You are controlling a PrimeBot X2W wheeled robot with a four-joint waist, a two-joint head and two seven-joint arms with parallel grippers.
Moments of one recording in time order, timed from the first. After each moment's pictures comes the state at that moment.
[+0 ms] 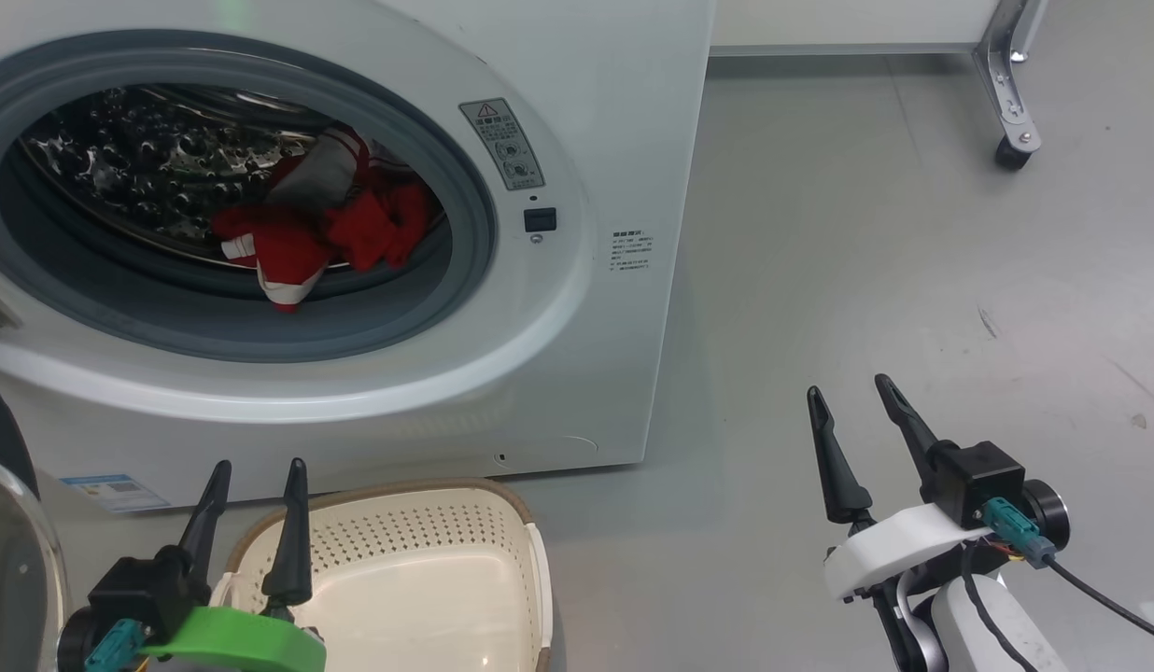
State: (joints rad) left arm 0.00 0.04 -0.03 0.21 -0.33 -0.12 -0.26; right arm -0.12 -0.05 0.21 0.30 0.23 0.02 -0.26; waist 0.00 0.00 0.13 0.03
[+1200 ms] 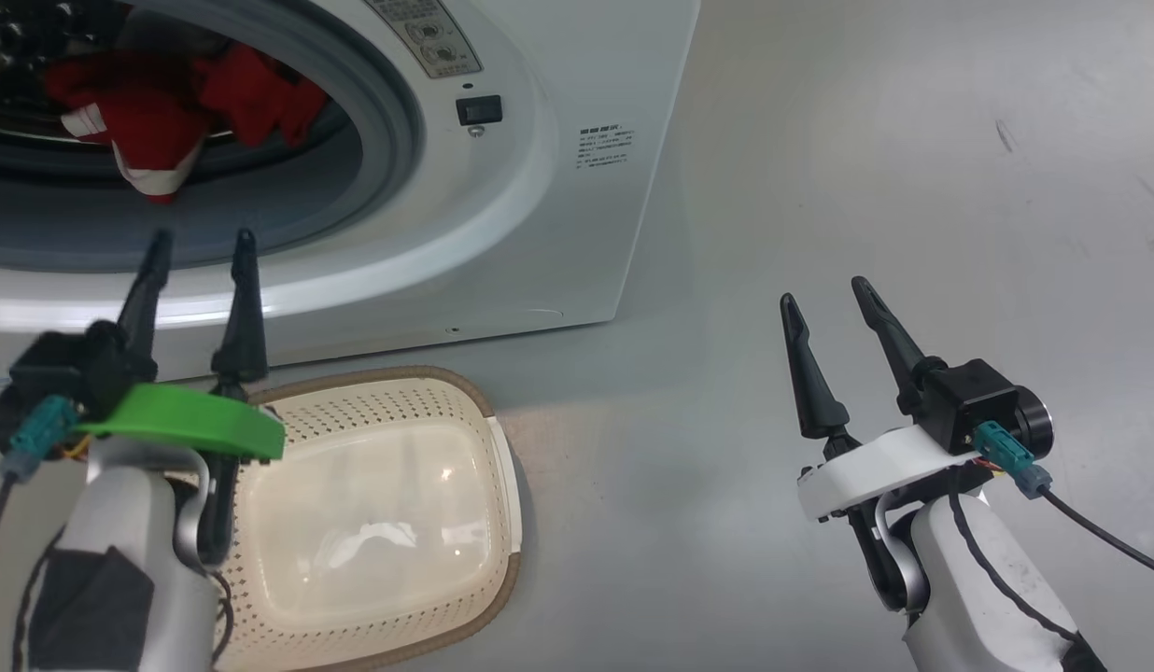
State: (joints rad) left arm -0.38 0.09 -0.06 0.35 -0.37 -0.12 -0.26; right arm -0.25 -0.05 0.26 0.26 0.25 0.00 -0.26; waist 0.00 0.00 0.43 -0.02
